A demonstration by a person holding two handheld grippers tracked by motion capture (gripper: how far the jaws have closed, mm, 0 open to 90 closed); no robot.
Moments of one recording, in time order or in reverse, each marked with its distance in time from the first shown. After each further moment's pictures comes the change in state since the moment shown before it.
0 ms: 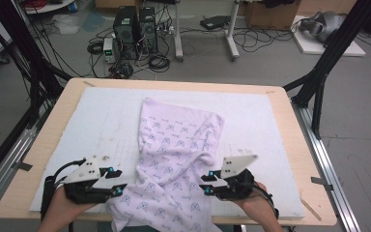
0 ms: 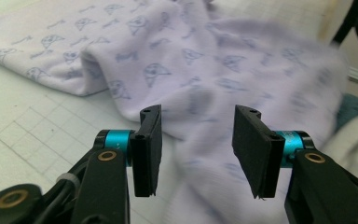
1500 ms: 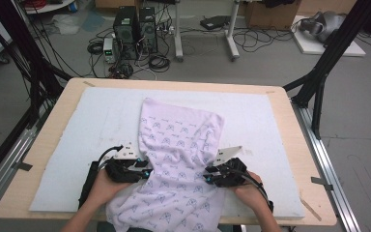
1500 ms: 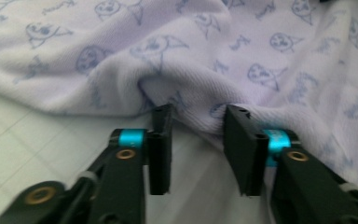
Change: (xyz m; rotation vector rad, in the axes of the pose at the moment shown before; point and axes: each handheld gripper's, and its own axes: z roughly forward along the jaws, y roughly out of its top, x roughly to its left) left arm 0.027 0.007 0.103 0.094 -0.009 -0.094; right arm -0.049 -0.031 0.038 0.190 -0.106 0.061
